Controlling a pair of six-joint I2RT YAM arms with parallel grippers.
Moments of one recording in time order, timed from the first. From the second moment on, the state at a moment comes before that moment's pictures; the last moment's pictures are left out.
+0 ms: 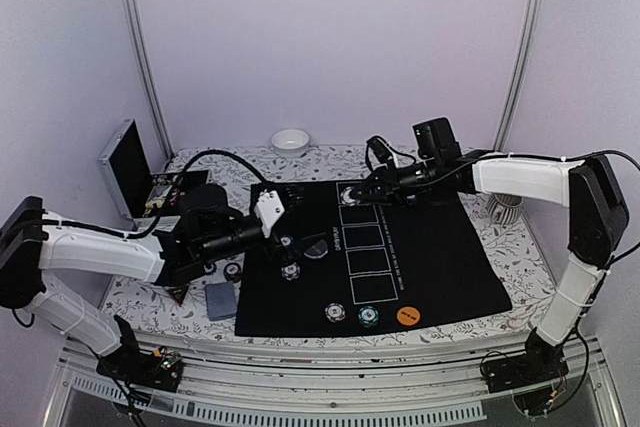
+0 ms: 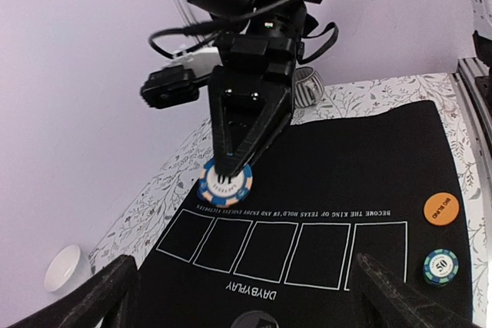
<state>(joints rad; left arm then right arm) -0.91 1.38 0.64 0.63 0.08 0.40 0.53 1.78 1.27 -0.12 -0.87 0.59</state>
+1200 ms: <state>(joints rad) -0.91 1.56 0.69 0.90 0.11 0.47 0.71 1.76 1.33 -0.07 -0.98 0.67</state>
